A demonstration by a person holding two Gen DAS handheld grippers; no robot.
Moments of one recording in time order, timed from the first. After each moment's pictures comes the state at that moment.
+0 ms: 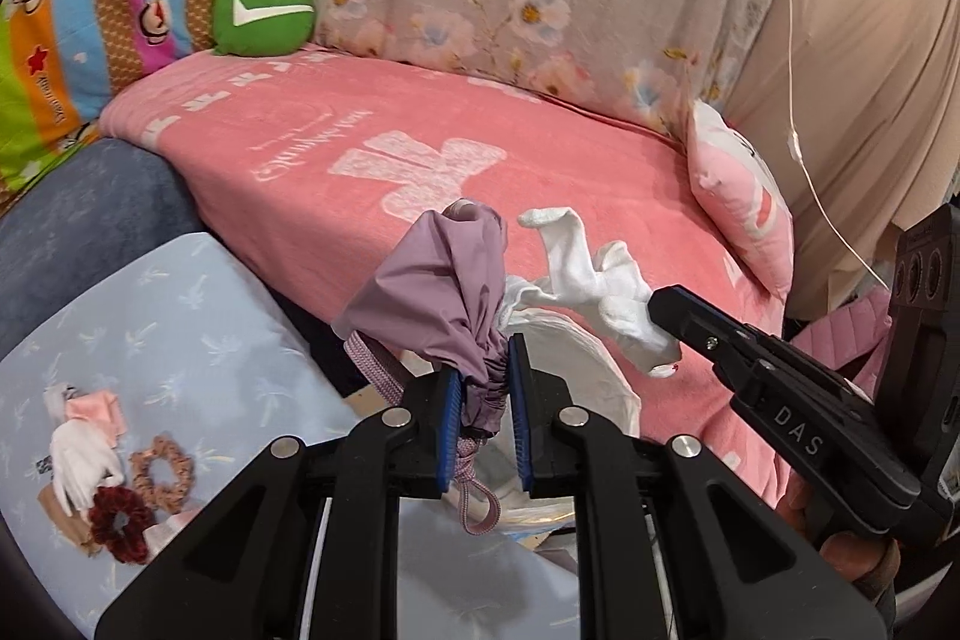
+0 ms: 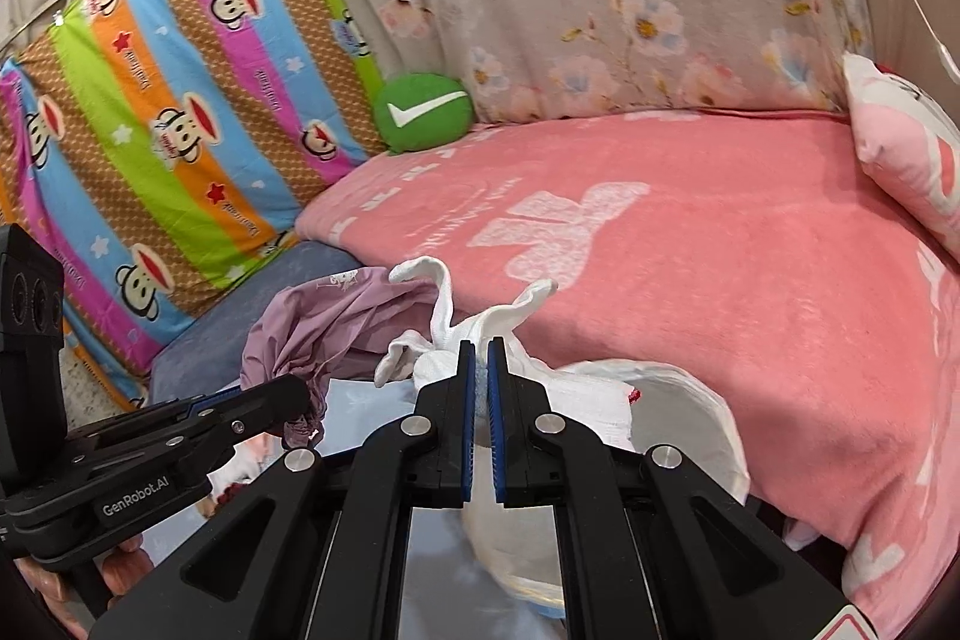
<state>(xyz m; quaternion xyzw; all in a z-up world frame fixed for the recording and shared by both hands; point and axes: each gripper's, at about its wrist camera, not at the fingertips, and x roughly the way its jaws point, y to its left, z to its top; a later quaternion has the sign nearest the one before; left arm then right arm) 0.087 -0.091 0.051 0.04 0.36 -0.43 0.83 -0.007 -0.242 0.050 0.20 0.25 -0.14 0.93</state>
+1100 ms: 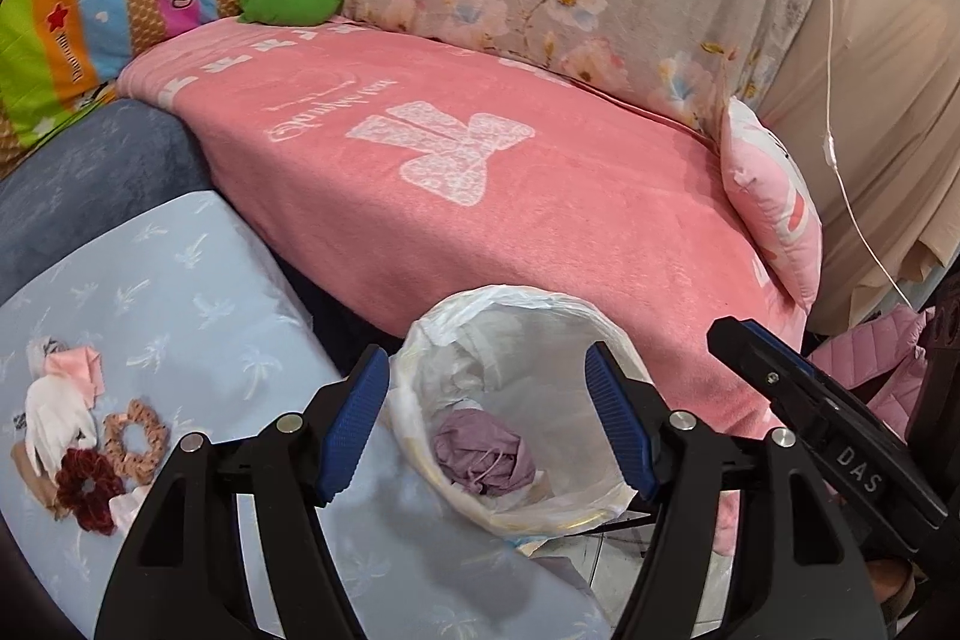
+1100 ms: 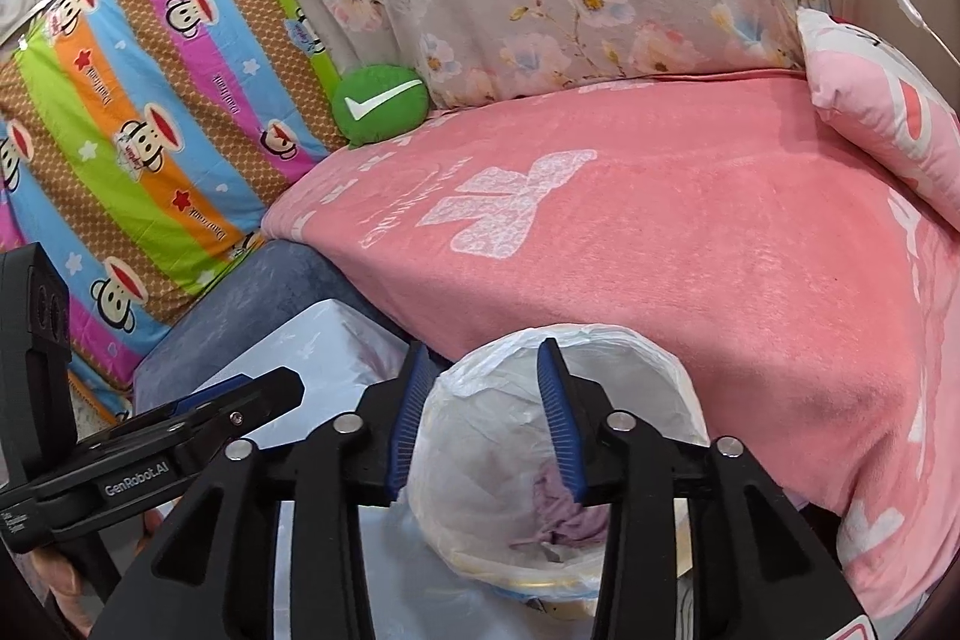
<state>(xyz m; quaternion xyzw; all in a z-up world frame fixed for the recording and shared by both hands) 0.096 -0.092 0.024 0.02 0.38 -0.38 0.84 -0.023 -0.262 0.018 0.22 0.27 -0.16 0.92</state>
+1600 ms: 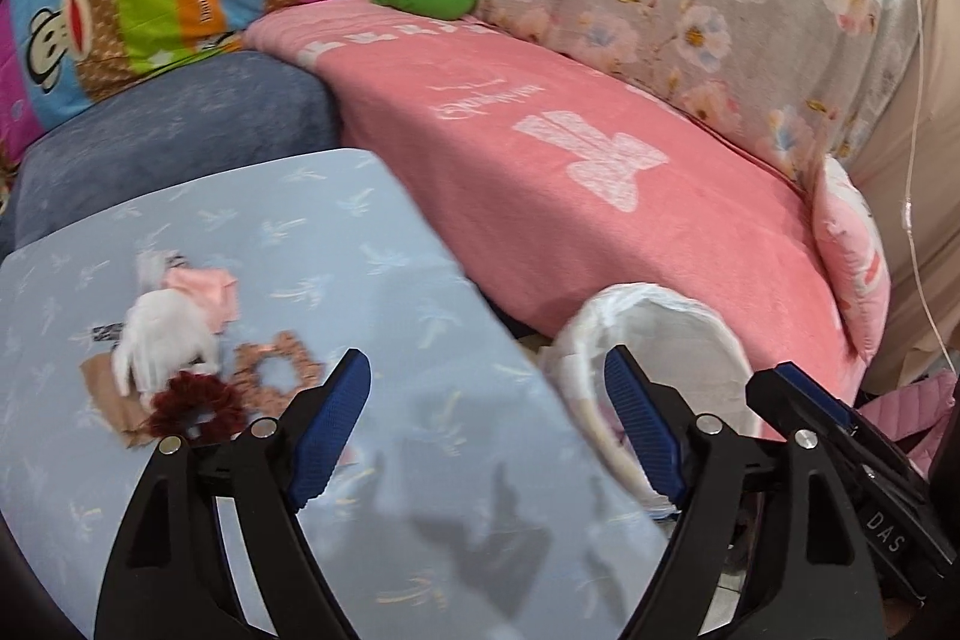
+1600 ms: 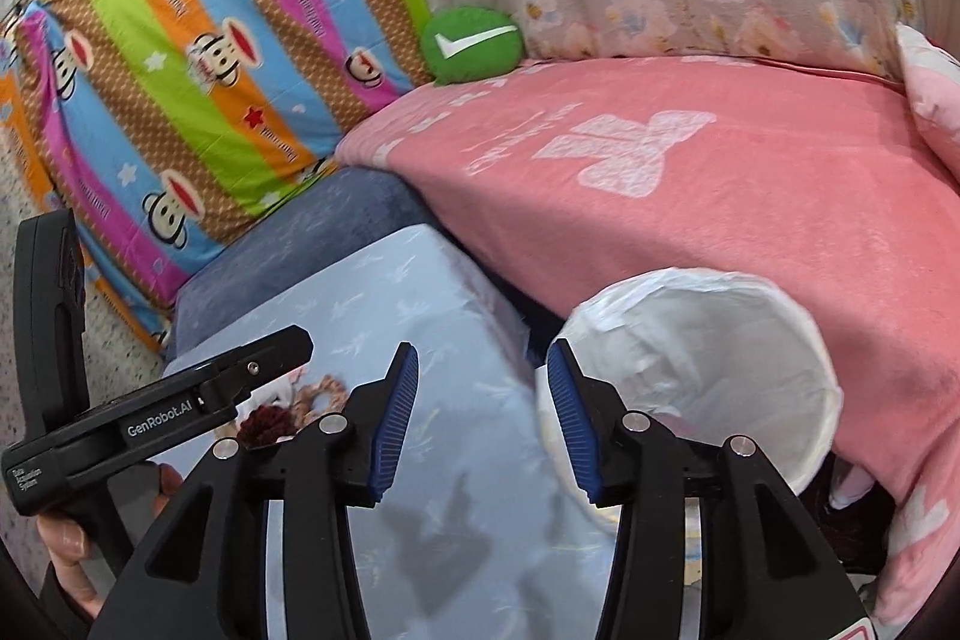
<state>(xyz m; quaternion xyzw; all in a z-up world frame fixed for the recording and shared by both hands) 0.119 0.012 0.003 -0.02 0.39 -0.27 0.88 0.011 -0.162 0.003 0.19 0.31 -0.07 0.93</state>
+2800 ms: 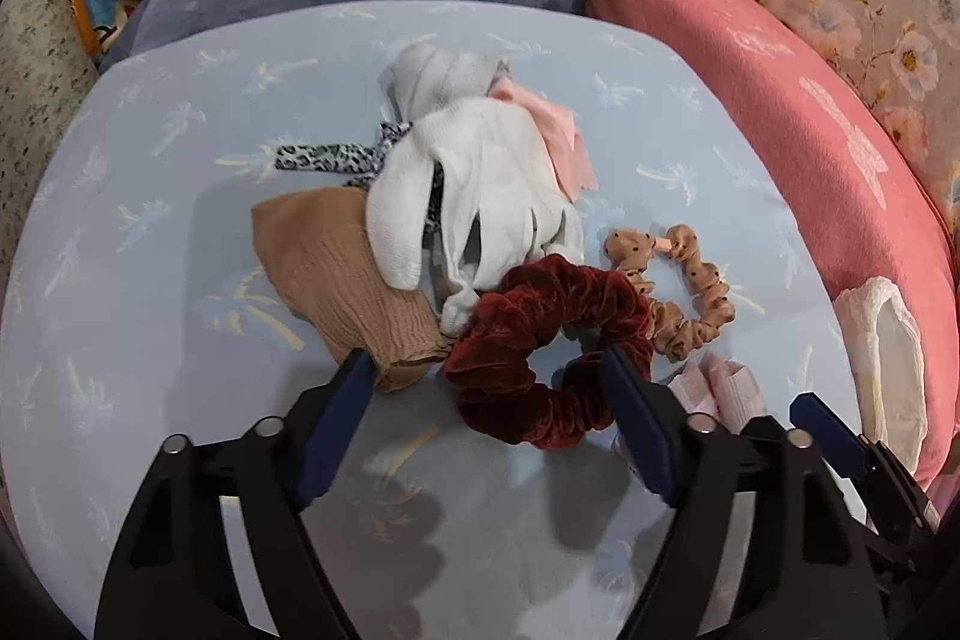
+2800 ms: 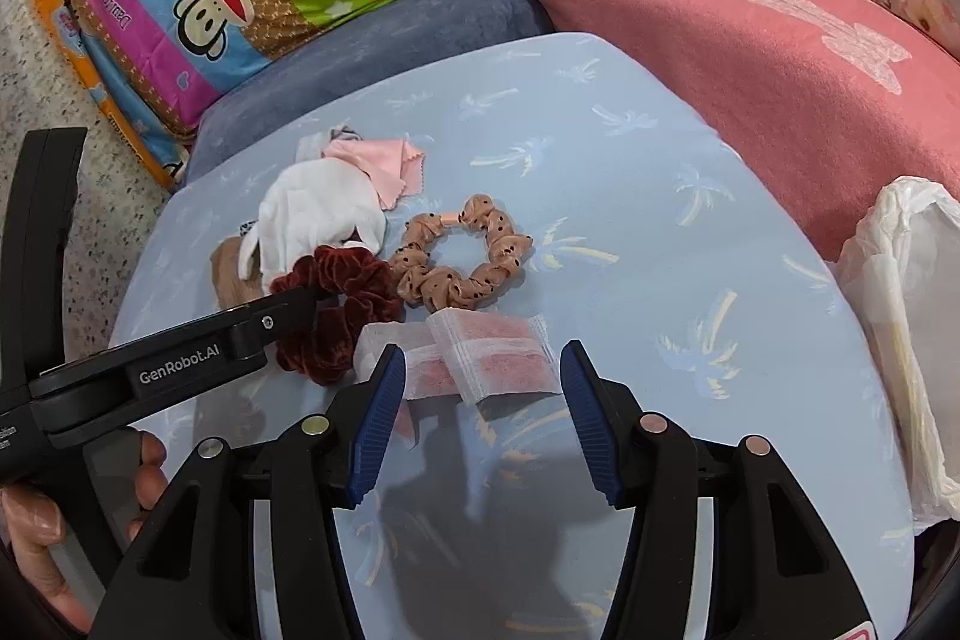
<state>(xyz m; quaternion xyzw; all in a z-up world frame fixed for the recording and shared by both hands) 0.194 0.159 -0.114 -0.06 0.52 -0.11 0.85 0.134 0.015 -0.119 0.12 0.46 0.01 0.88</state>
